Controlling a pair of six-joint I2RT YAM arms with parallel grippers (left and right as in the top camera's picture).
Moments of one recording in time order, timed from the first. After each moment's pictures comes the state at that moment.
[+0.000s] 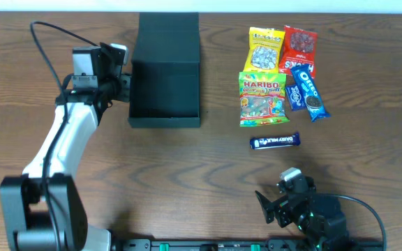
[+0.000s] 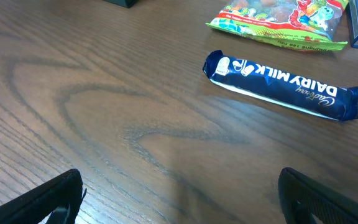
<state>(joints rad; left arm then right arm) 0.00 1.66 1.11 -0.30 0.20 0.16 0.40 0.01 0.19 -0.80 -0.11 -0.01</state>
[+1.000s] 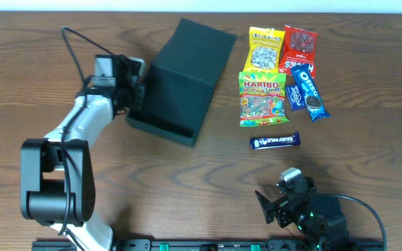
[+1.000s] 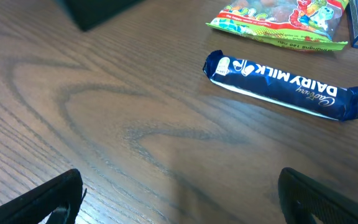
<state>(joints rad) -0.06 1.83 1.11 -0.29 0.23 0.14 0.40 0.01 0.19 -0.80 -0.11 -0.01</state>
